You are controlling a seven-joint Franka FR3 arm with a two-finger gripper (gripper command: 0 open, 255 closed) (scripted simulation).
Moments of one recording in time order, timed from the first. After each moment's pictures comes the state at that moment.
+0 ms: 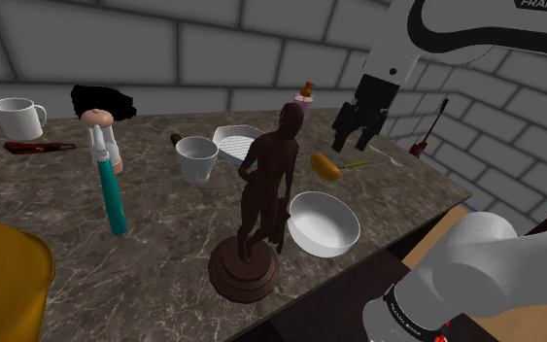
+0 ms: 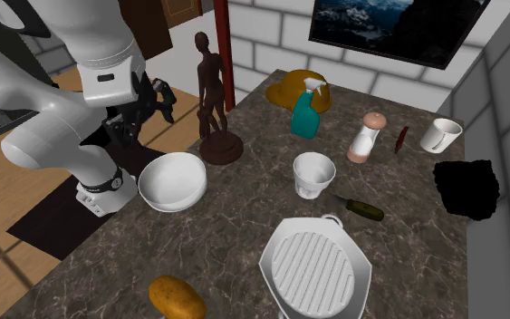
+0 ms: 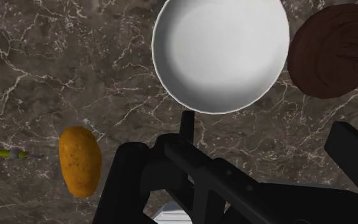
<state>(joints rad) 0.00 -0.74 -0.03 -2.44 0.12 1.63 0.12</state>
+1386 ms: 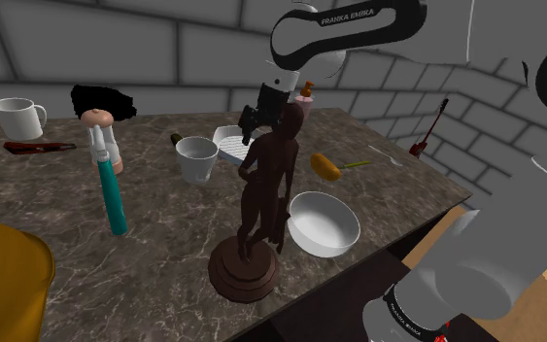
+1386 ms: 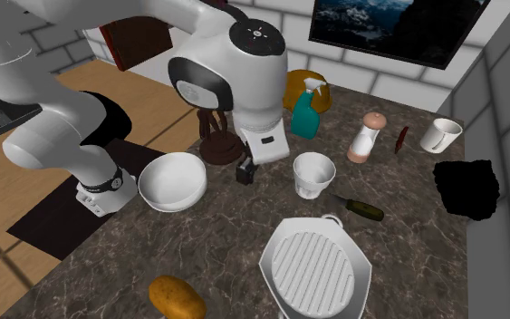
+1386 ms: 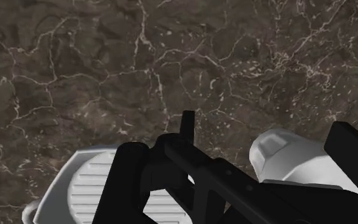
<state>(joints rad) 0.07 -0.02 0.03 -2.04 0.21 1.98 0.14</state>
